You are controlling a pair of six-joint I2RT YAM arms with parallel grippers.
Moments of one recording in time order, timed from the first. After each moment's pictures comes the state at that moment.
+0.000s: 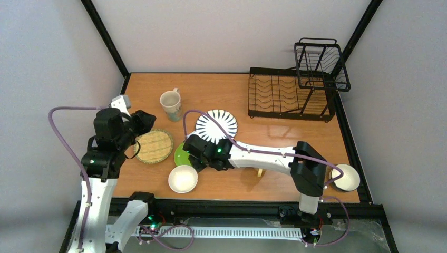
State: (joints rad) left arm -0.08 0.75 1.10 -0.79 0.05 -0.51; right arm 1.22 1.80 1.39 -0.57 0.21 0.43
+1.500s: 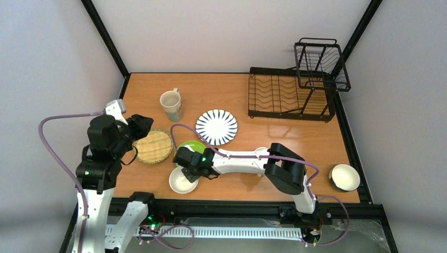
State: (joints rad) left arm -0.08 0.67 1.11 -0.83 0.04 -0.53; right arm 1.28 2.02 1.49 -0.59 0.16 0.45
